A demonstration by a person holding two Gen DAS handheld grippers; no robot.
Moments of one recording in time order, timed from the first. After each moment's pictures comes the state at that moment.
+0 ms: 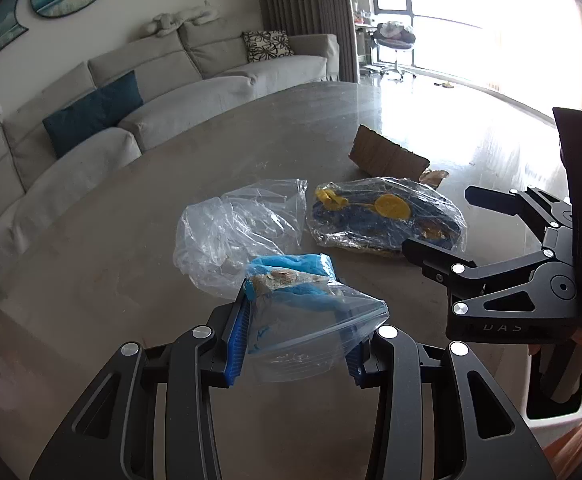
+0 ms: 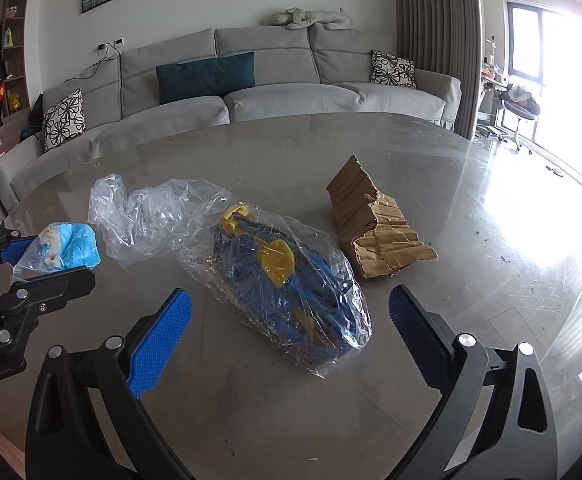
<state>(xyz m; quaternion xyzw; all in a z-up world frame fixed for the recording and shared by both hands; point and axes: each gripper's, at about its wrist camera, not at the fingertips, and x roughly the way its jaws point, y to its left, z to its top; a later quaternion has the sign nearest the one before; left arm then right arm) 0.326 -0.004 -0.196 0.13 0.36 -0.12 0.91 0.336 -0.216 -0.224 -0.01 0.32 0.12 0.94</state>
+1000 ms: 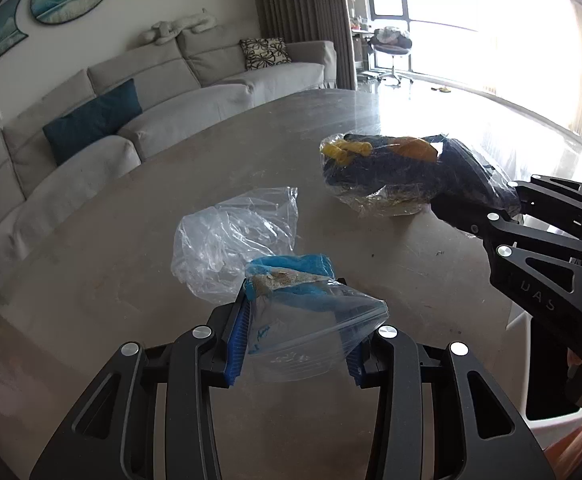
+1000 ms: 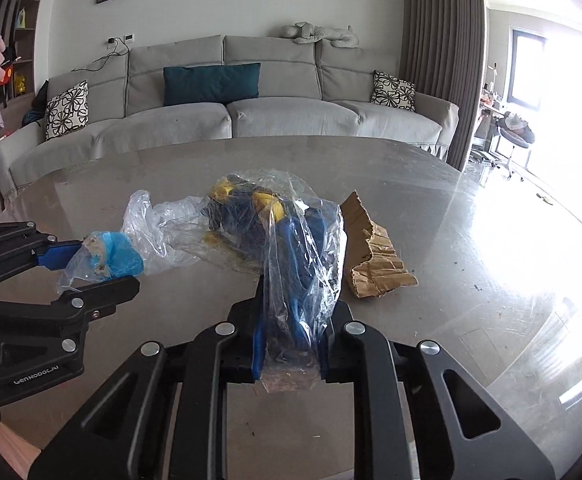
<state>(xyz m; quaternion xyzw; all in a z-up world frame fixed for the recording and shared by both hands) 0.315 -0.010 -0.191 0.13 0.34 -0.13 0.92 0.296 -0.215 -0.179 -0.06 0.28 0.10 0.95</state>
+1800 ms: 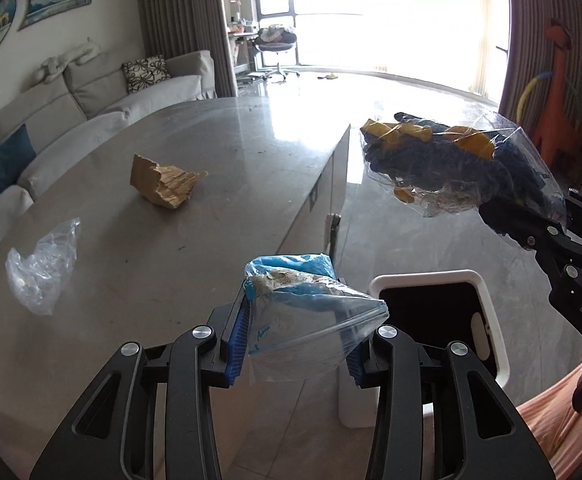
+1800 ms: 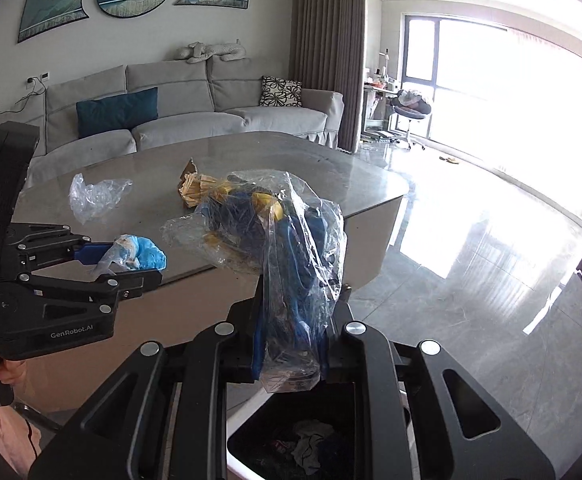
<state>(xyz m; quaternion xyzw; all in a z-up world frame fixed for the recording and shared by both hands) 0.207 -0.162 -0.212 0.17 0.34 -0.32 0.87 0.116 -0.339 -0.192 0.00 0.26 -0.08 0.96</state>
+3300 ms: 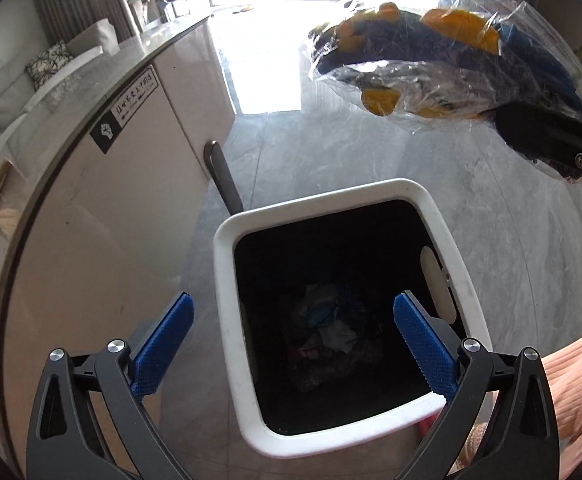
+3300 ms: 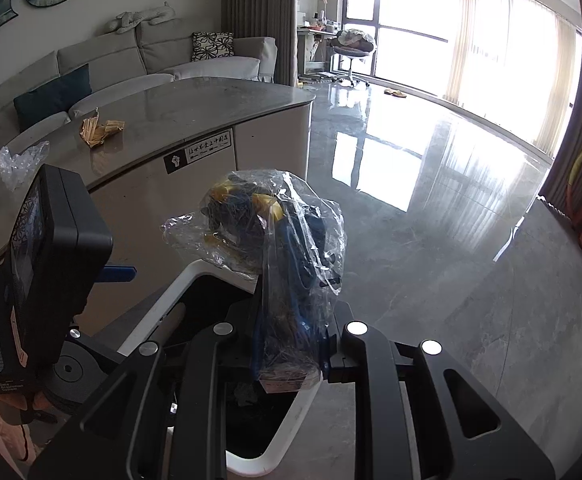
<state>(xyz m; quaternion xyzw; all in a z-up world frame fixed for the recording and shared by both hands) 0.172 -0.293 -0.325 0.27 0.42 -0.39 0.78 0.068 -0.428 -0.257 0.05 0.35 -0.17 0.92</state>
